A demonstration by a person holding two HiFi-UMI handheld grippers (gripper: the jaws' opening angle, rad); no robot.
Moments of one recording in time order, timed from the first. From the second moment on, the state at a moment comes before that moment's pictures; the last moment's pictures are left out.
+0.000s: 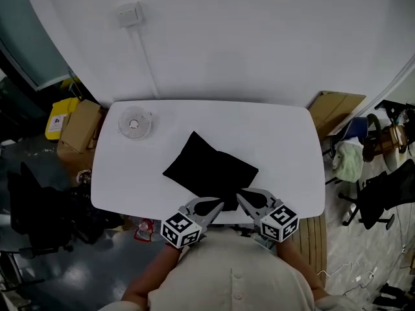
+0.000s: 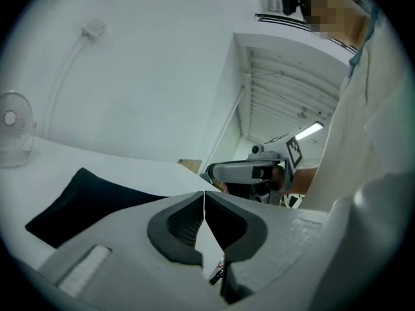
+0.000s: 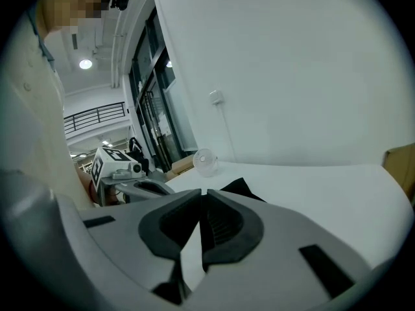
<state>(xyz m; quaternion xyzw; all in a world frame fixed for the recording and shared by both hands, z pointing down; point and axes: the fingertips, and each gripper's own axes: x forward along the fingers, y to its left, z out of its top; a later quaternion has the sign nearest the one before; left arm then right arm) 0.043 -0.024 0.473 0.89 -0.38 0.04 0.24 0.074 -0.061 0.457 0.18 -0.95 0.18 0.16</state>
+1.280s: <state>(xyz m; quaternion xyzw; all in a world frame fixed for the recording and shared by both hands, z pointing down) -0.069 0.064 0.415 0.90 -0.42 0.01 0.11 -0.053 0.041 0.430 0.13 -0.98 0.12 0.13</state>
